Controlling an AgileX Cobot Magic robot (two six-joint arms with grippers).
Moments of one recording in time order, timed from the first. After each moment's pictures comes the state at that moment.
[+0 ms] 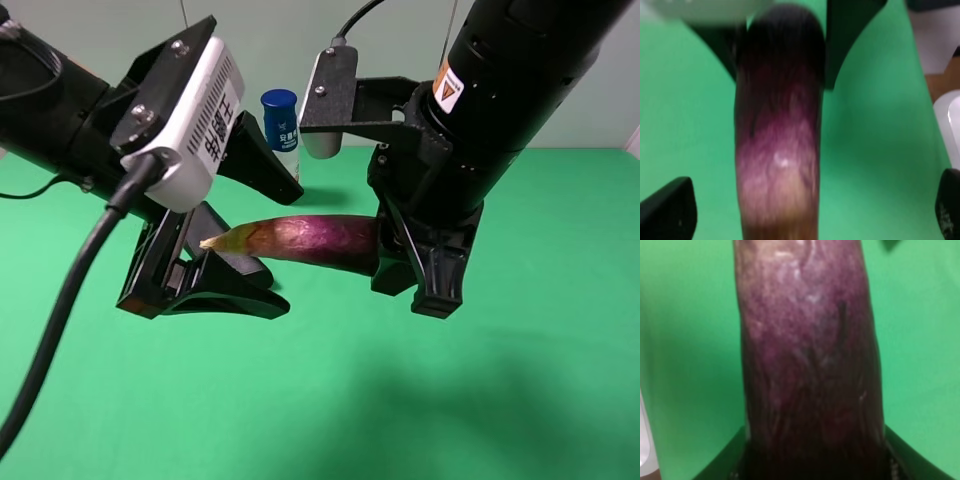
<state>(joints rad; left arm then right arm) -0.60 1.36 -0.87 -0.94 0.71 1.63 0.88 1.47 -1.19 0.06 1.09 -0.63</state>
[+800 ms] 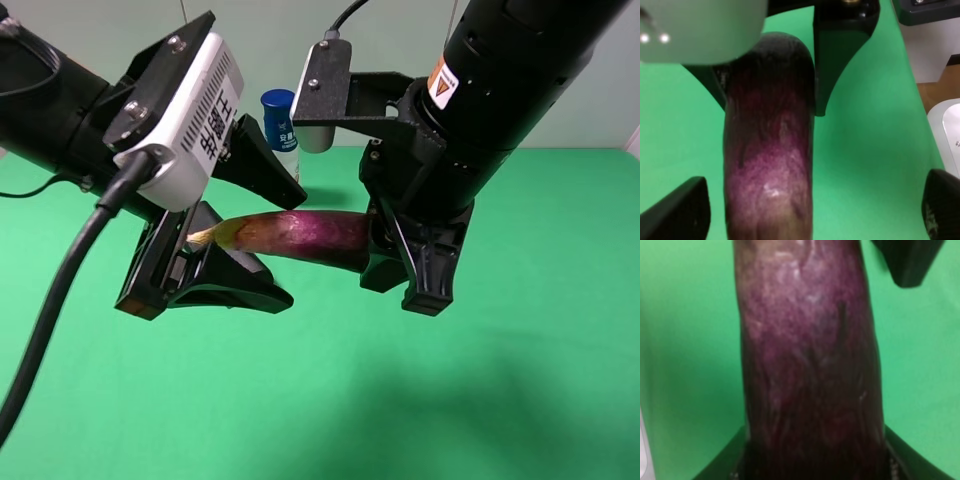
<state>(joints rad) -0.60 1.36 -0.87 -0.95 0.72 1.64 0.88 1.47 -1.19 0.08 1.05 -0.64</state>
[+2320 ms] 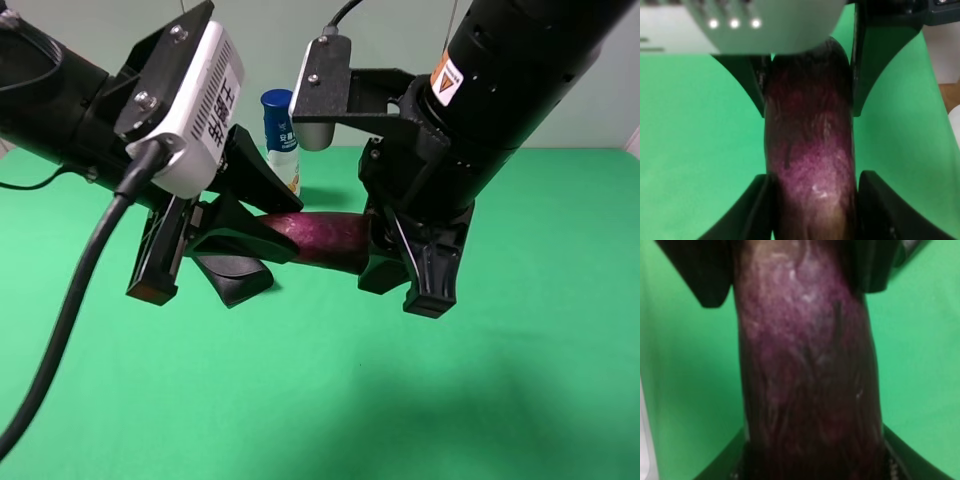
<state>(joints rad) -0.60 1.36 -0.88 -0.95 0.68 1.64 0.88 1.46 -1.19 0.10 1.05 -0.66</state>
